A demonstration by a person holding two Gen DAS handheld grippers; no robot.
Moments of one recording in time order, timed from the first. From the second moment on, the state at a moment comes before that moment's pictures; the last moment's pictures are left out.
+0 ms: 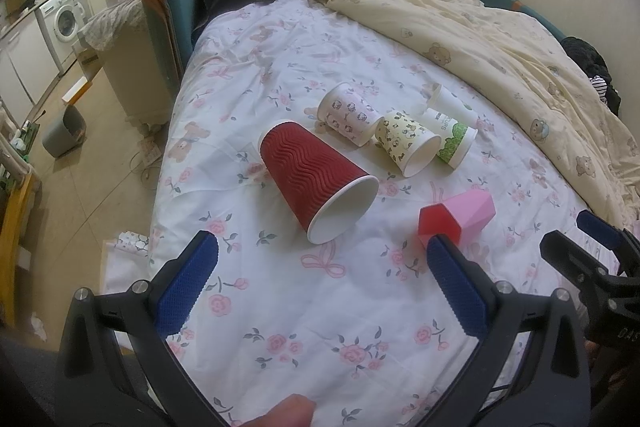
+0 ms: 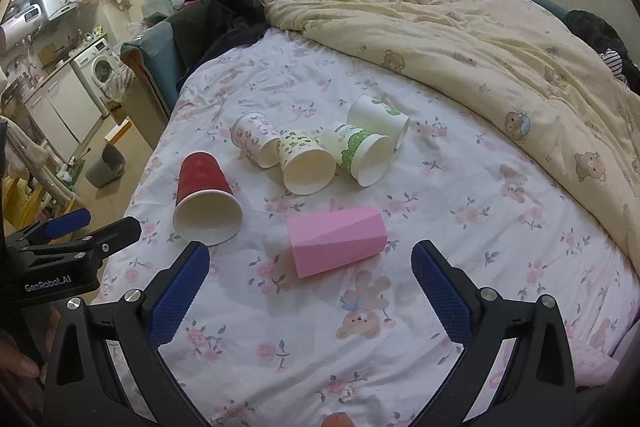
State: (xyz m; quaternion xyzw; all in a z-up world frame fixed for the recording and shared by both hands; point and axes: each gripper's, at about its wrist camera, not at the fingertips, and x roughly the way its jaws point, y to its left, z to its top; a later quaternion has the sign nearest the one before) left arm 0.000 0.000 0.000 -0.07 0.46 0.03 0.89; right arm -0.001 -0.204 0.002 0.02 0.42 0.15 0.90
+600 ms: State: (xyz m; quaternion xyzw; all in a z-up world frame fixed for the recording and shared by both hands) left arm 0.000 0.000 0.001 -0.07 0.46 0.03 0.89; right arm 0.000 -0.208 0.003 0.02 0.42 0.14 0.90
